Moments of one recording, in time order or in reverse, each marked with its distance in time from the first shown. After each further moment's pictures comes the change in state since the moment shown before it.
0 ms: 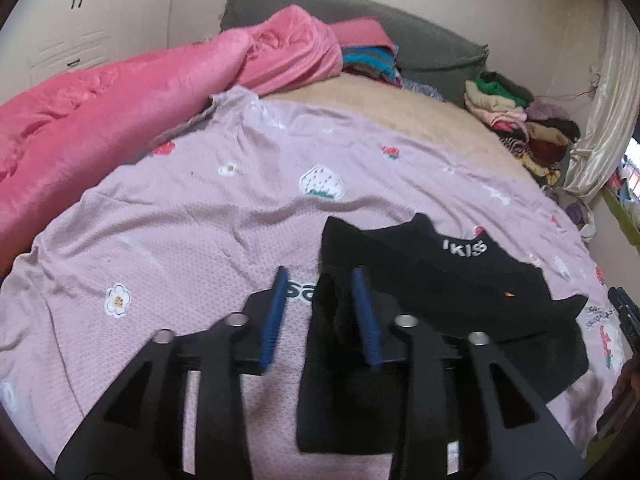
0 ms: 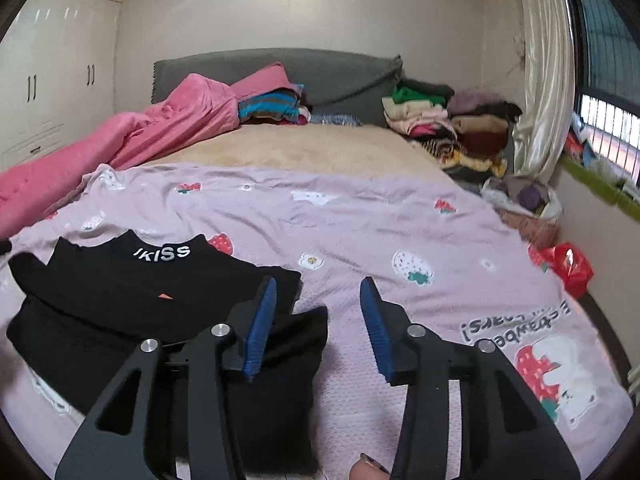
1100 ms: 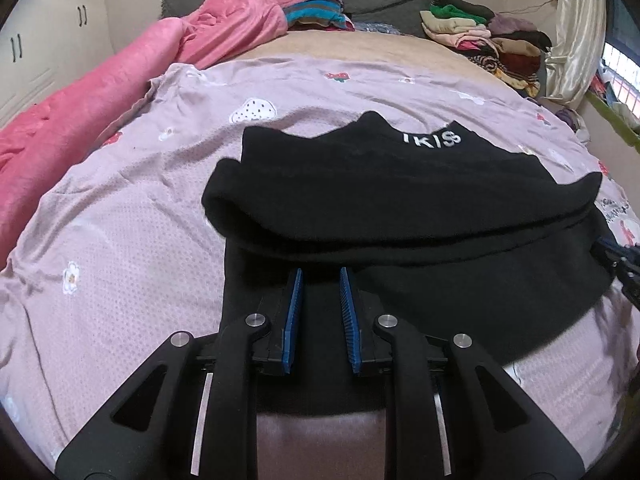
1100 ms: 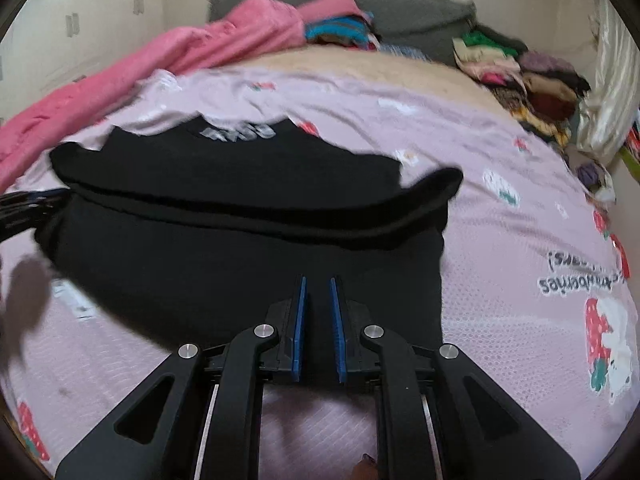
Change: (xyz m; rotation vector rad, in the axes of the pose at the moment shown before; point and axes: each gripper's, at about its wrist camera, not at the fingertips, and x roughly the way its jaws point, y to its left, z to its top) left arm 0.041 -0.054 -0.060 0.247 0.148 0.013; right arm 0.032 0.056 -0.055 -0.105 0.316 0.172
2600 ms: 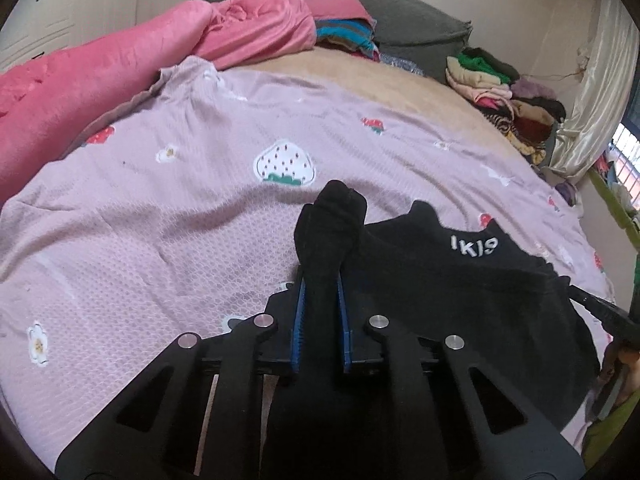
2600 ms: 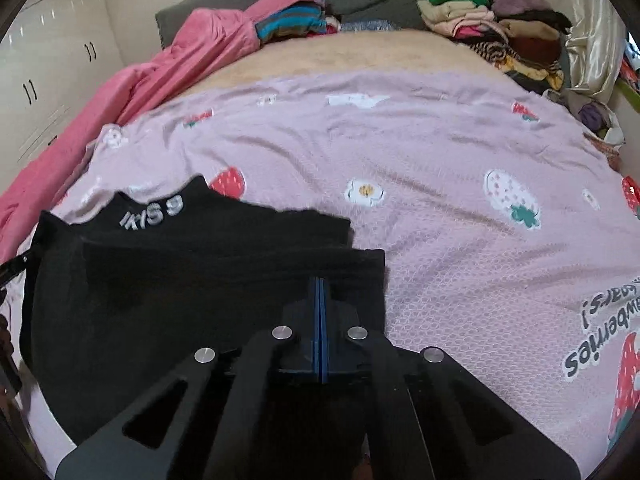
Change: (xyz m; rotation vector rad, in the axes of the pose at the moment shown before) left arm 0.038 0.061 0.066 -0.205 -0.074 -0.109; right arm 0.059 -0.077 0.074 0.205 -0.006 0.063
